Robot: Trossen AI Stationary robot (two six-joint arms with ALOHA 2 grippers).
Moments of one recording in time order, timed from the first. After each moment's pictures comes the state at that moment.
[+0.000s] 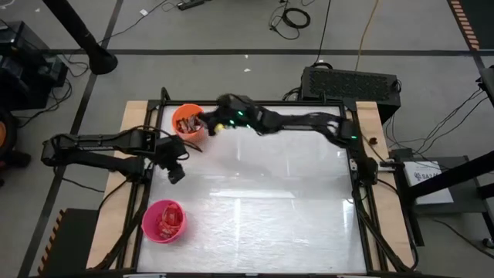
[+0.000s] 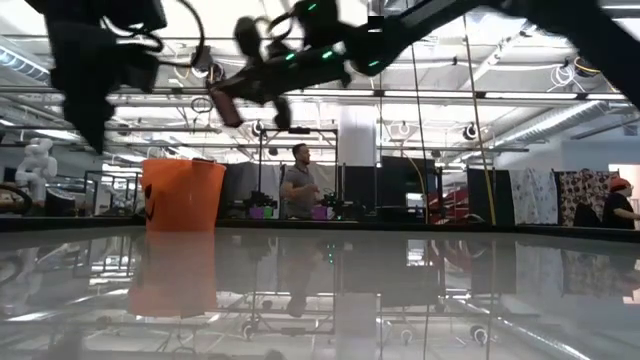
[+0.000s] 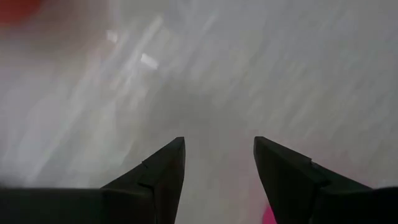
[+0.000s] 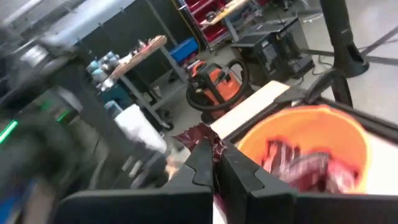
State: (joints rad) left arm 0.13 0.90 0.72 -1.06 0.11 -0.52; right arm -0.28 2.18 1.76 0.31 -0.10 0.60
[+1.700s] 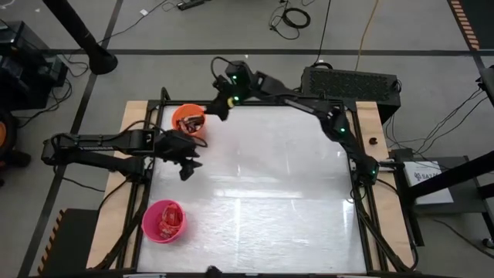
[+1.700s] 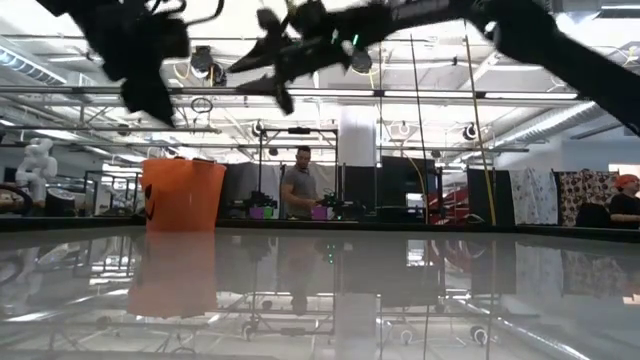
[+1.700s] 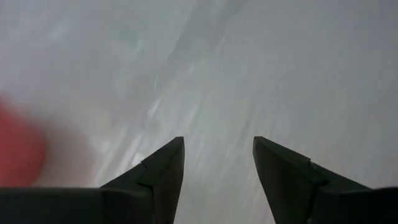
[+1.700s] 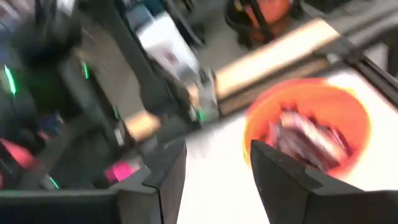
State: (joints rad) left arm 0.11 0.90 0.72 -0.68 0.03 -0.33; right arm -0.43 2.32 2.36 -0.49 -0.58 0.34
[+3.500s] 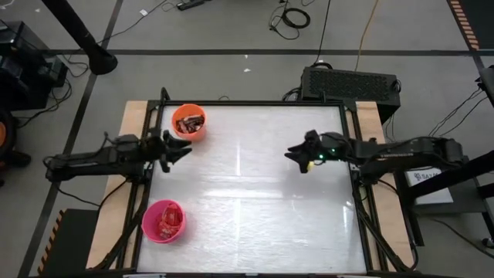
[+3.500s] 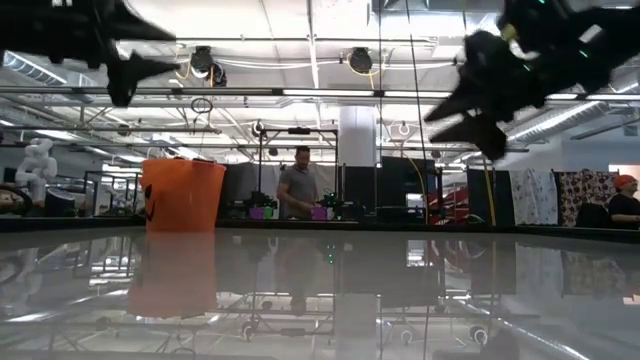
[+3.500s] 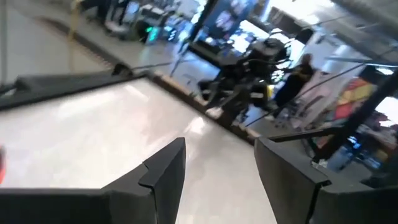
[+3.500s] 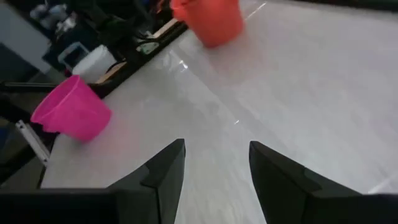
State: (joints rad) left arm 0.11 0.24 0.27 -0.05 -0.08 -0.51; right arm -0.17 0.95 0.37 0.20 0.01 0.63
